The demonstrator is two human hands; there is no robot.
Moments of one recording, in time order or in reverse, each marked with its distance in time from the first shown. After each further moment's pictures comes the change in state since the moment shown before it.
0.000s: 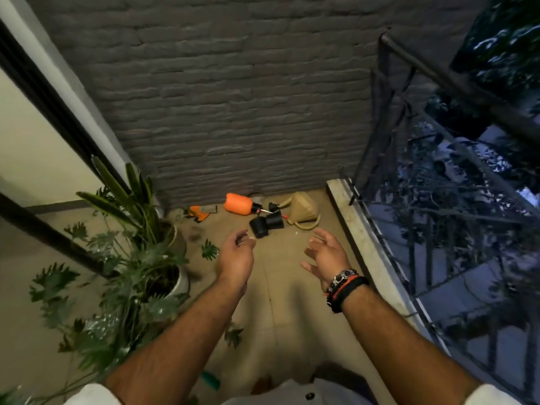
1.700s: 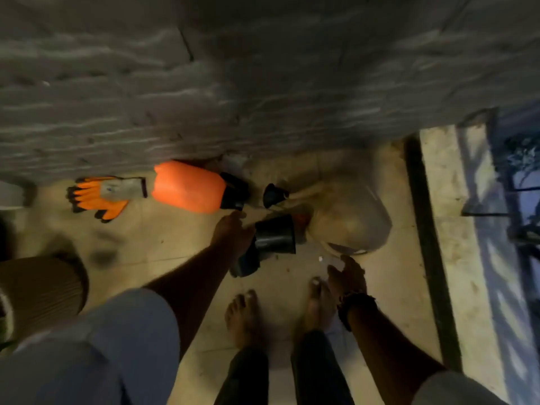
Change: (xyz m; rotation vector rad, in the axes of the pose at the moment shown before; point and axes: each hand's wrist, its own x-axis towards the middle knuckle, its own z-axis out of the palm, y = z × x) left_hand 0.852 -0.321 0.352 0.726 -0.288 -0.318; right_hand 0.889 0.201 0.068 -0.958 0.102 0.456
